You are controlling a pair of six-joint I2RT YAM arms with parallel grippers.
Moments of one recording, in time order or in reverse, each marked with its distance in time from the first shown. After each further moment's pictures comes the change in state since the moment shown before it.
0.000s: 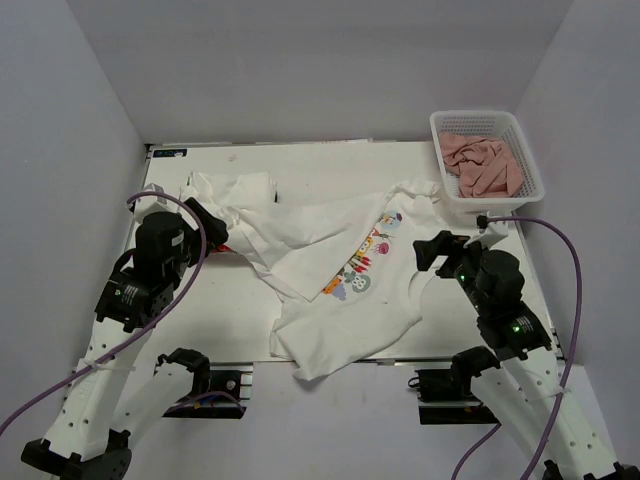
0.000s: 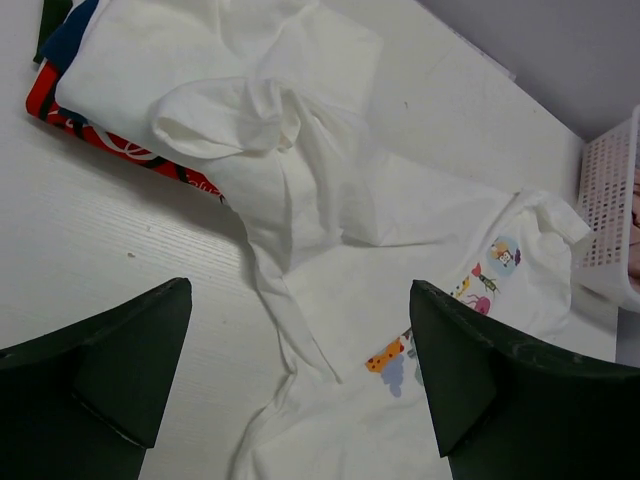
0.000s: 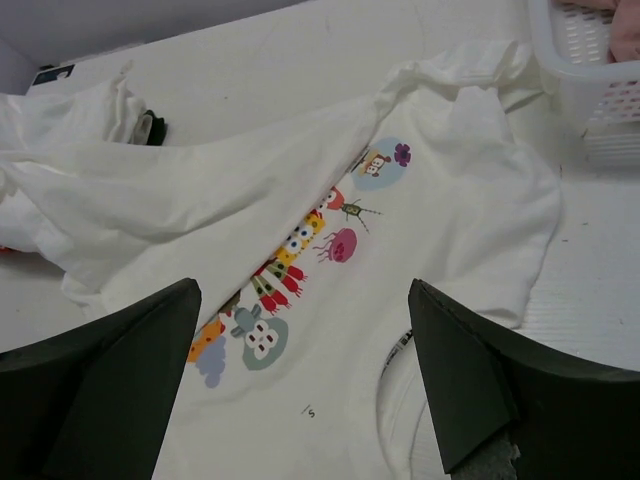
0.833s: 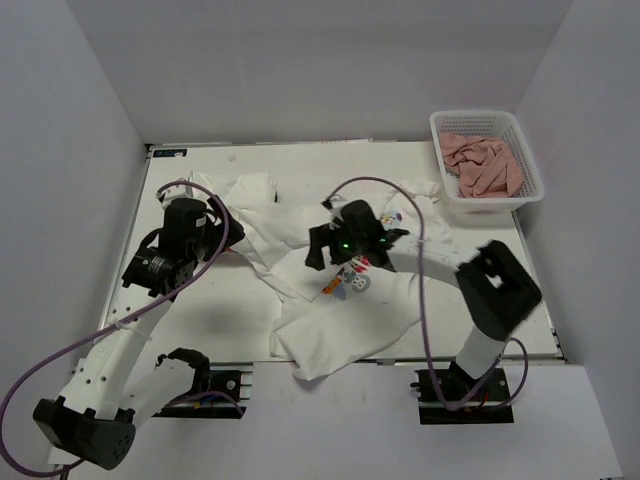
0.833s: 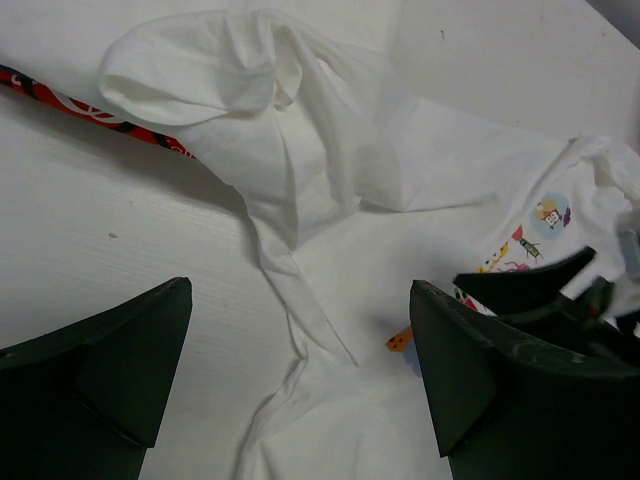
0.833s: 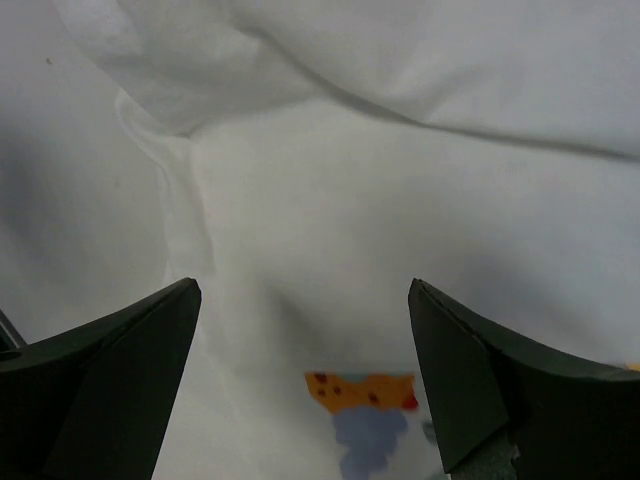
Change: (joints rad) left arm 0.001 0.153 -0.046 0.057 0.076 0.012; right arm 0.346 1.154 0.360 0.327 -0.324 -0.039
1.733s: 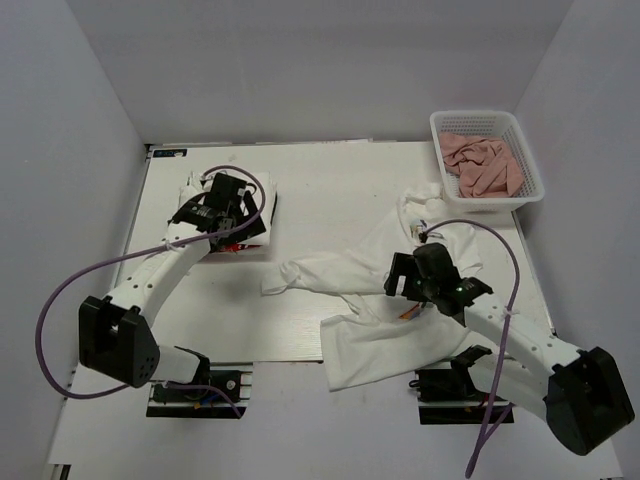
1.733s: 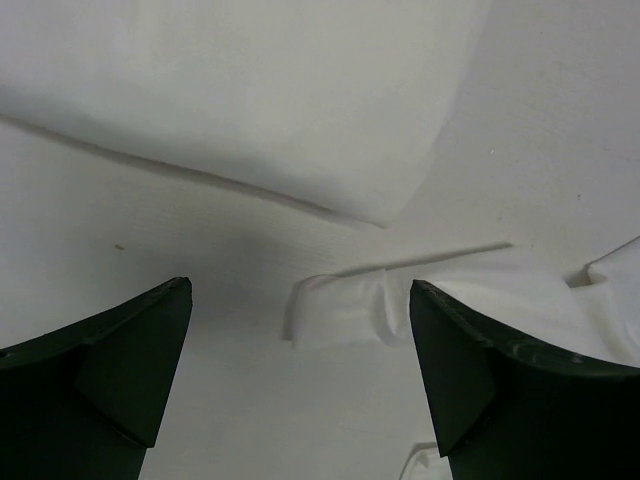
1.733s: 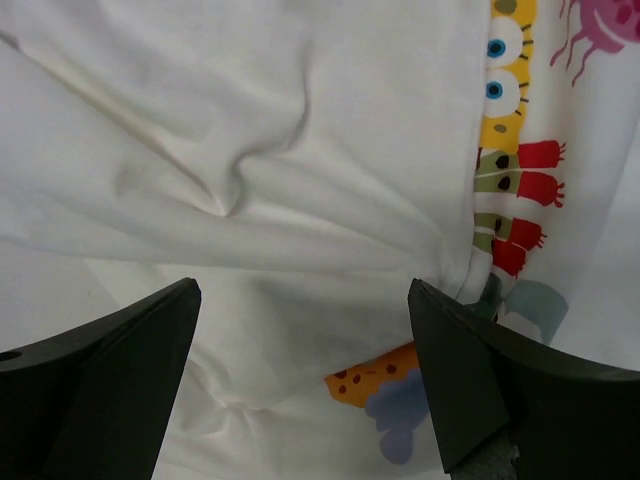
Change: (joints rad) left arm -0.019 0.435 0.121 -0.019 -0.013 0.060; right arm -0.174 -0.612 -0.475 -0.330 0.362 0.255
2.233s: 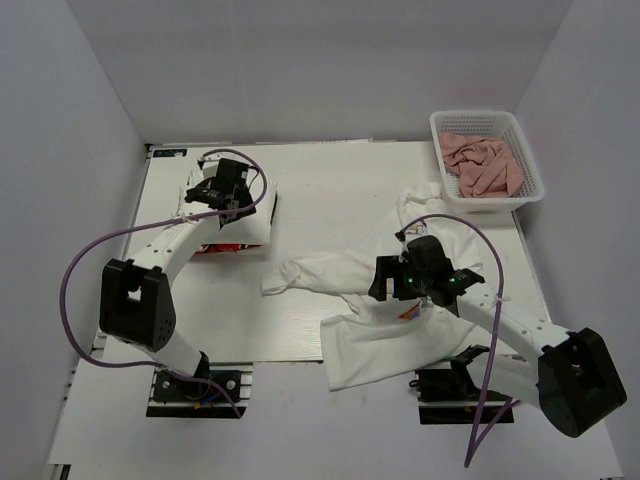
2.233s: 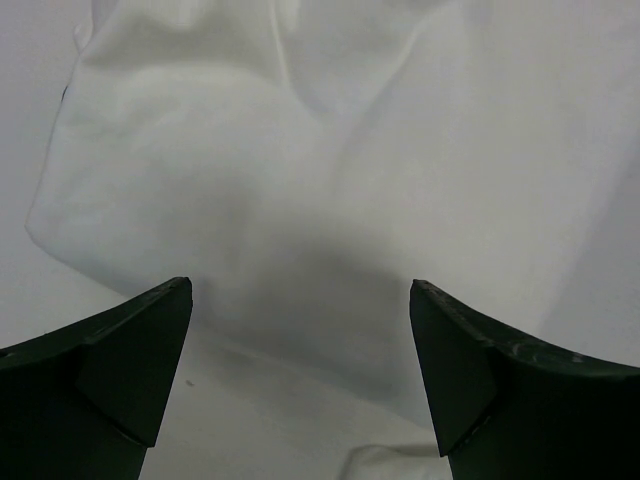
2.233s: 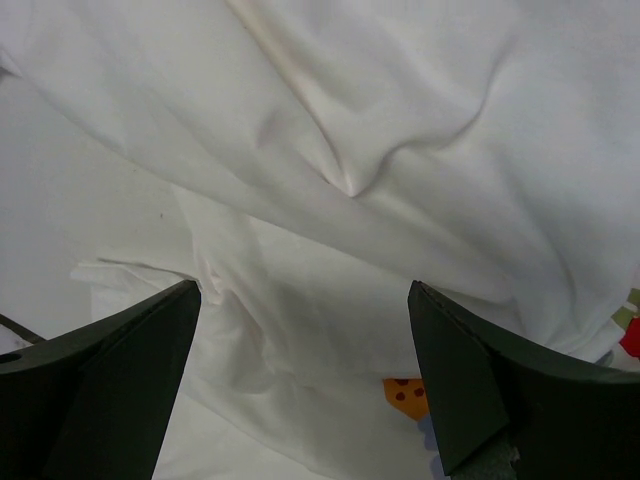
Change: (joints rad) left arm 0.050 0.204 0.100 0.155 -0.259 0.125; right arm -0.002 0.074 0.059 0.027 -0.278 -0.188
